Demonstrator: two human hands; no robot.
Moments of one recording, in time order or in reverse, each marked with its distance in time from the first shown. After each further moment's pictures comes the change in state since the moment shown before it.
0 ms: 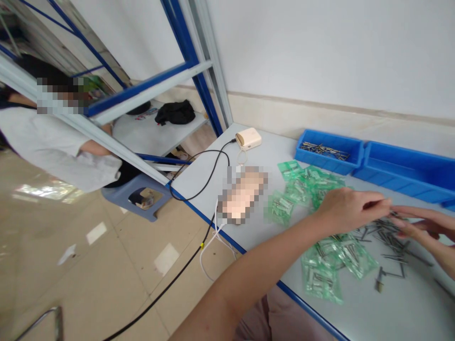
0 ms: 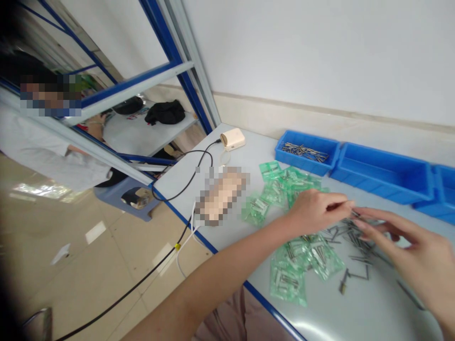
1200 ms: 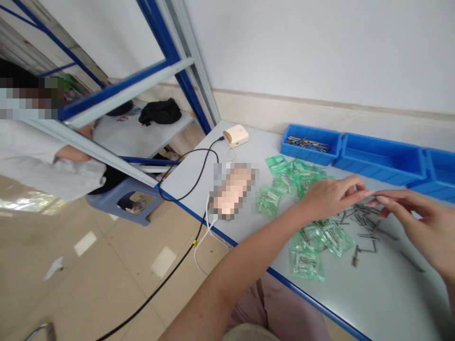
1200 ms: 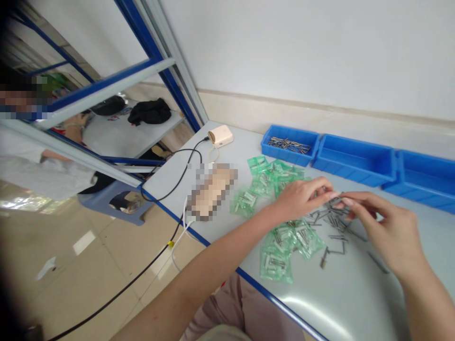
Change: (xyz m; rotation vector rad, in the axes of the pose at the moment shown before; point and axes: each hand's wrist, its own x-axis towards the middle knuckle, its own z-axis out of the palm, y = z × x) left_hand 0.004 0.000 -0.001 -0.072 -0.107 0.016; right_hand 0.001 -0.009 -0.006 0.158 -0.006 0.051
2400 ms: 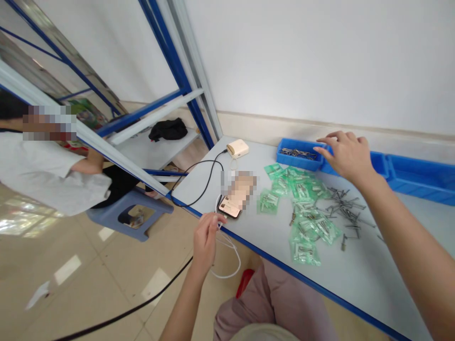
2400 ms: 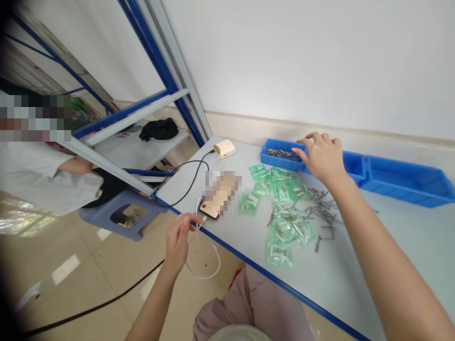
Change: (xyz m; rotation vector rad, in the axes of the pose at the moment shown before) left_hand -0.247 -0.003 -0.112 0.133 0.652 -0.510; right_hand 0.096 -0.081 0.024 -0.678 0.060 -0.546
